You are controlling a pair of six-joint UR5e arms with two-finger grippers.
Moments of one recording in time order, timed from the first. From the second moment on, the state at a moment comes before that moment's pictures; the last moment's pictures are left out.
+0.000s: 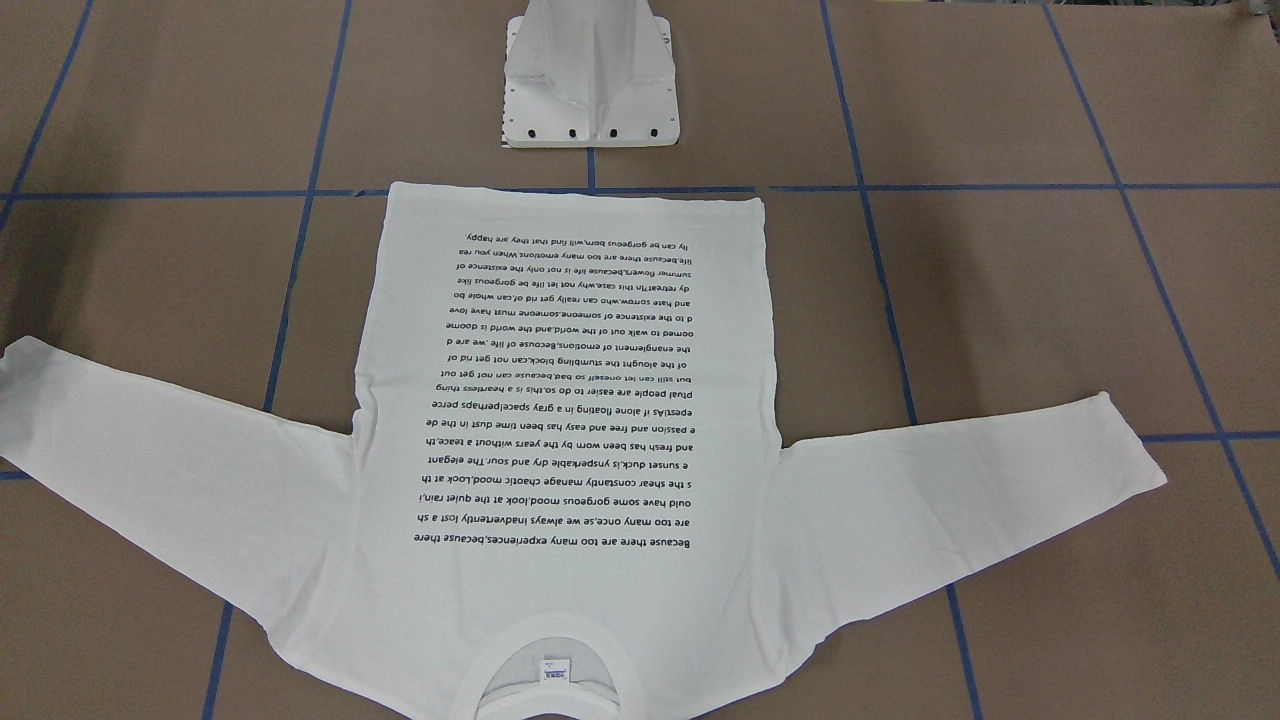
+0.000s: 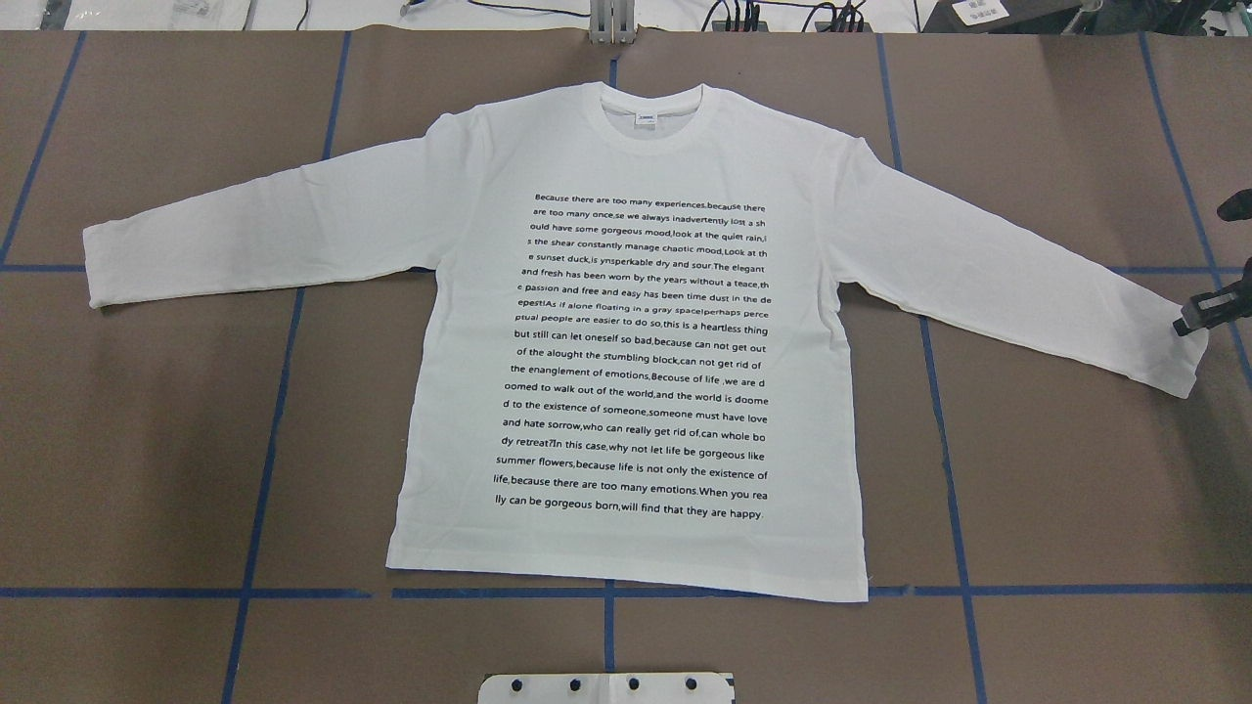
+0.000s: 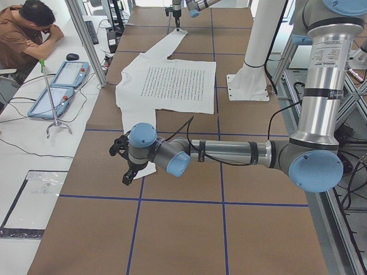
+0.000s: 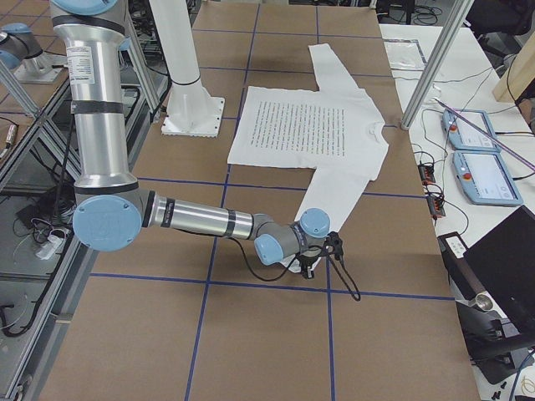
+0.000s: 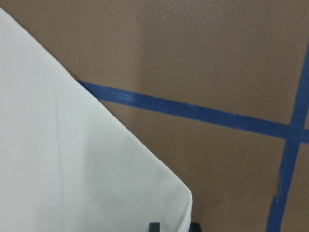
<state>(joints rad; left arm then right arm) -1.47 -1.64 -1.50 -2.08 -2.33 0.01 1.21 -1.52 1.30 -1.00 2.28 0.30</state>
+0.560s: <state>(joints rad) -1.47 -1.64 -1.50 -2.08 -2.33 0.01 1.21 -1.52 1.31 -1.00 2.27 0.30</state>
